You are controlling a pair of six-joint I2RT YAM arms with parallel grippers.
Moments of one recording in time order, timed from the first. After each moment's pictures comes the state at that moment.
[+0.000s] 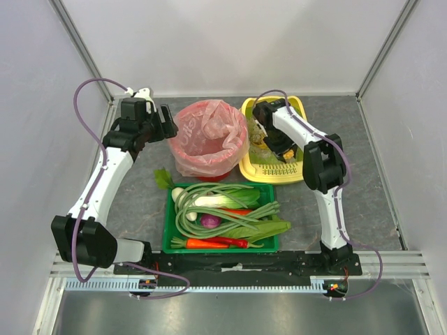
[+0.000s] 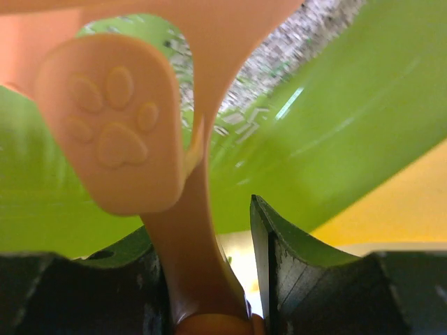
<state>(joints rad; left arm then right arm) -0.16 1.34 1.27 -0.54 0.03 -0.31 0.41 2.25 1.97 -1.37 0.36 -0.04</state>
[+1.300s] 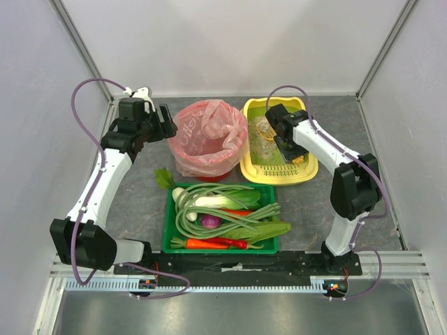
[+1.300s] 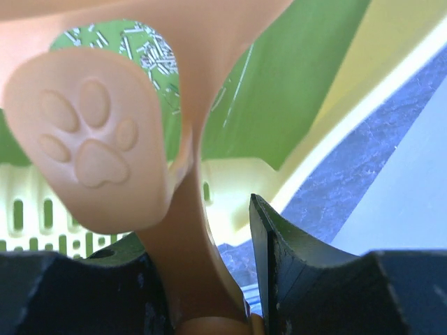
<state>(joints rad) -0.15 1.32 1.27 -0.54 0.04 -0.31 0.42 1.85 1.54 -1.07 0.42 0.06</state>
